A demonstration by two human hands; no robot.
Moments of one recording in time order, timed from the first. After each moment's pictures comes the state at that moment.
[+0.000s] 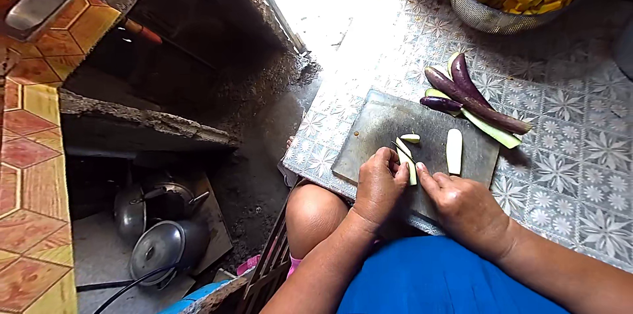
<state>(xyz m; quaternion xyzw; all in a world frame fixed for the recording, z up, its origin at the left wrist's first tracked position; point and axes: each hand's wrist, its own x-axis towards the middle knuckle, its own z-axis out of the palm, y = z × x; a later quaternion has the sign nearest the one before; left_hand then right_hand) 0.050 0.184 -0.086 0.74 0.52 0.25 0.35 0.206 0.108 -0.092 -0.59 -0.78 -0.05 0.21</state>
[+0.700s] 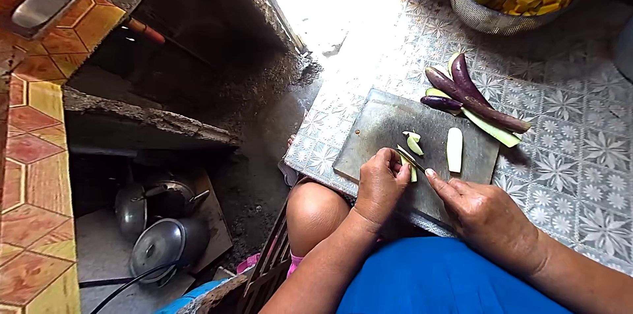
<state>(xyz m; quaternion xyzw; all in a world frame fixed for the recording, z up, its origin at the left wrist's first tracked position) 0.049 0.179 -0.090 0.74 0.51 0.28 0.34 0.225 0.092 -0.081 -0.55 -0.80 -0.03 0.24</state>
